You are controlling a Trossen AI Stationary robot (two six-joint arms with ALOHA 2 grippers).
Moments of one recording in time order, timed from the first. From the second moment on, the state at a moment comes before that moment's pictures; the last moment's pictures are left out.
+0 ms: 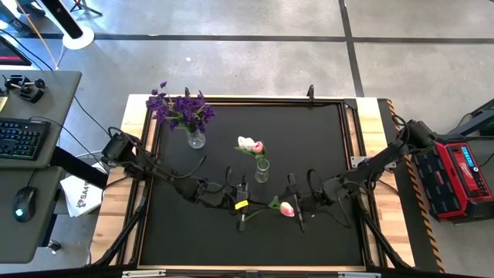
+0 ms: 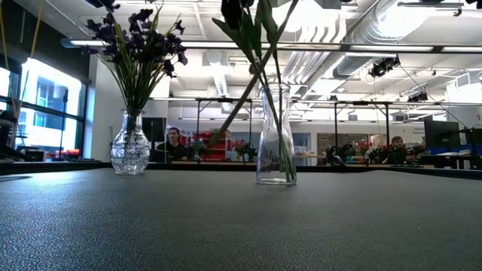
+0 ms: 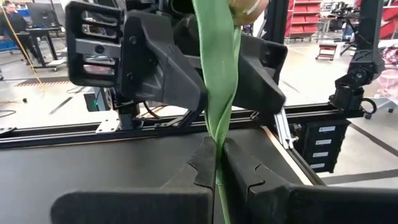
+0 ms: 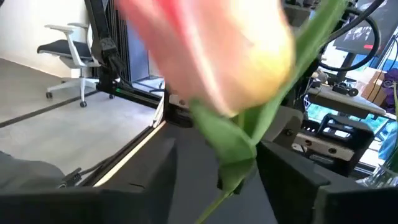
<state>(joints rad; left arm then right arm) -0.40 1.81 0.99 0.75 -0.32 0.02 0.54 1.38 0.63 0.72 0.28 -0.23</state>
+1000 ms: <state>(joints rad) -0.43 1.68 0.99 0.14 -0.51 -0.25 0.64 1.16 0.68 0.40 0.69 -0.26</state>
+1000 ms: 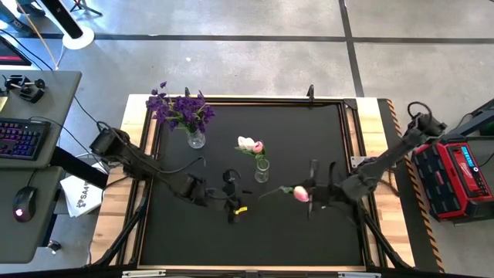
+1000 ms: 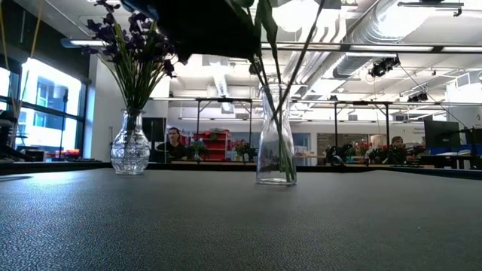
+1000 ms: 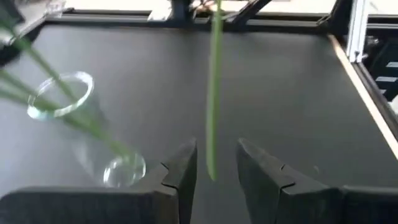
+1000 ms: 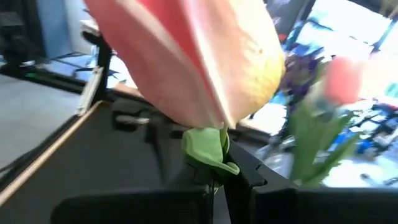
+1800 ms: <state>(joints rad) -0.46 1.68 0.99 0.11 -0.62 -0.30 0.55 1.09 1.02 -0.07 0.75 -0.46</state>
